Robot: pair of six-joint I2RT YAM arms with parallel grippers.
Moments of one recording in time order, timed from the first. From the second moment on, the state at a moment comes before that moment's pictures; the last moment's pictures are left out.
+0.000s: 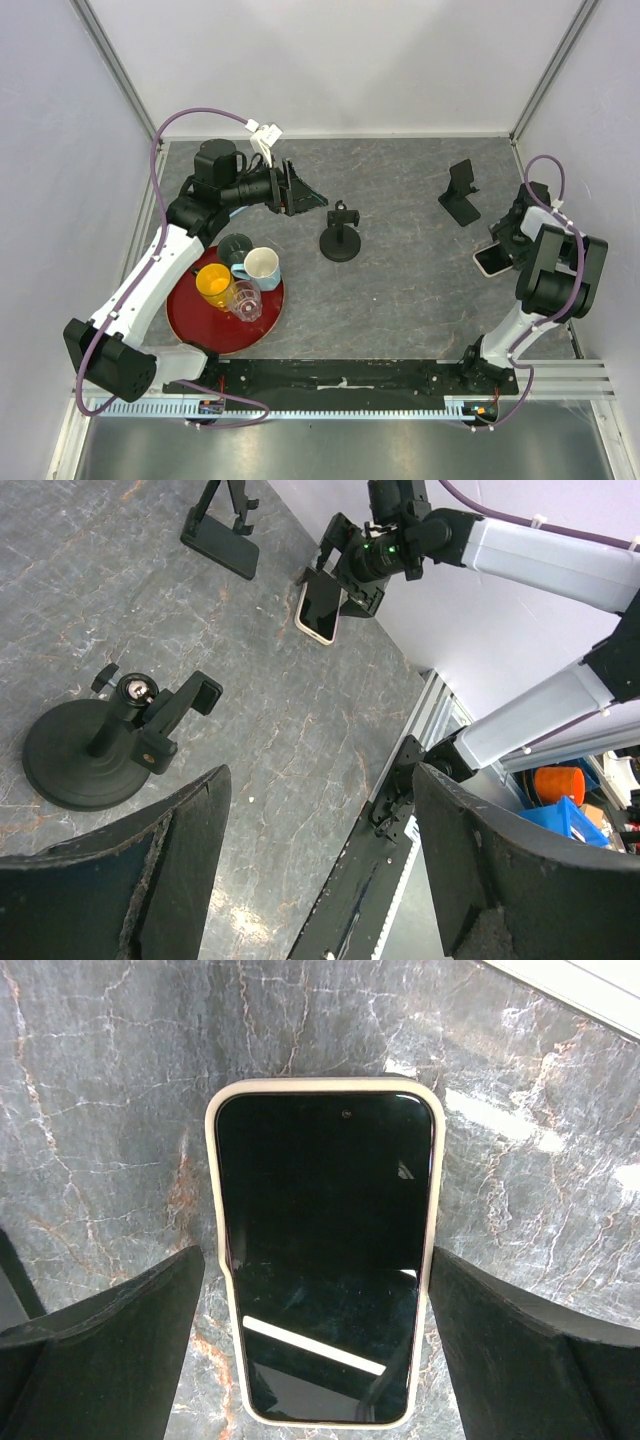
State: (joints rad) left arm -0.42 1.27 1.27 -0.29 0.72 -0.47; right arm -0.39 1.75 1.04 -0.47 0.27 0.77
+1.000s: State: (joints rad) left arm -0.42 1.27 1.27 -0.29 0.72 -0.47; right arm -0.34 1.62 0.89 -0.36 0.24 0.73
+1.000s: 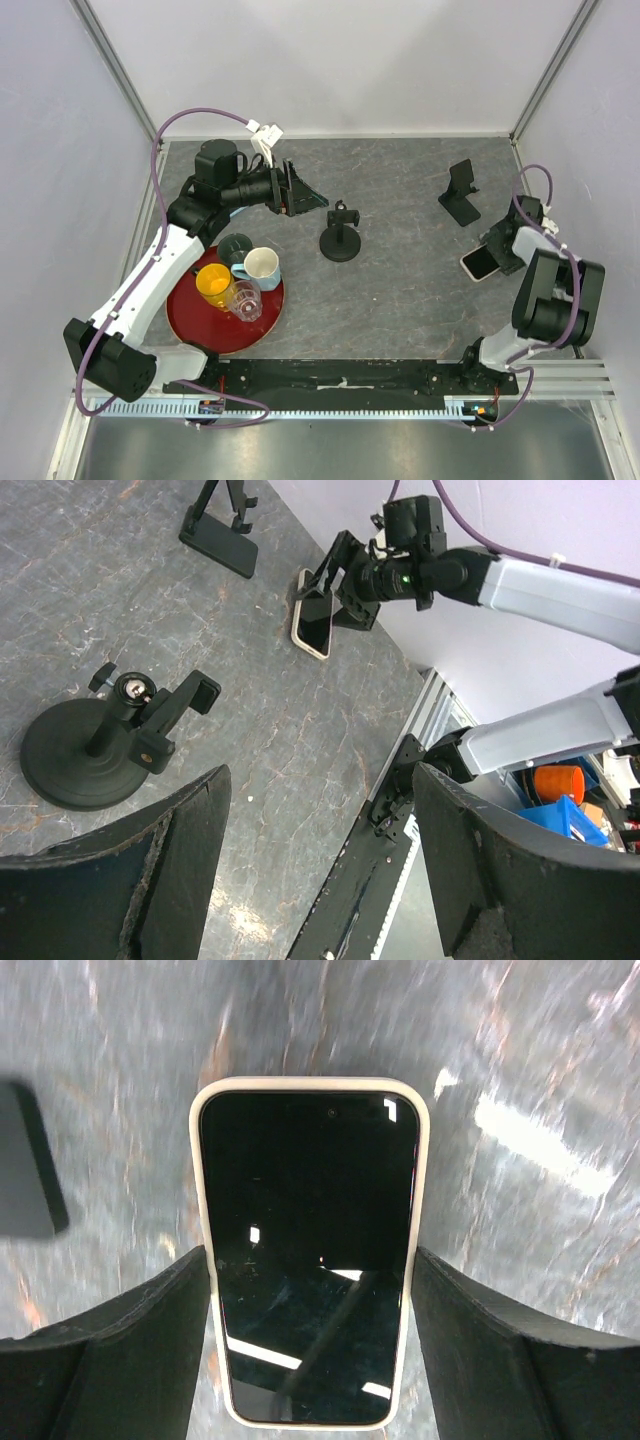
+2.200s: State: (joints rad) left arm -0.62 1.35 1.27 -0.35 0.65 -0.35; right arm 0.67 1.04 1.05 -0.28 0.22 0.69
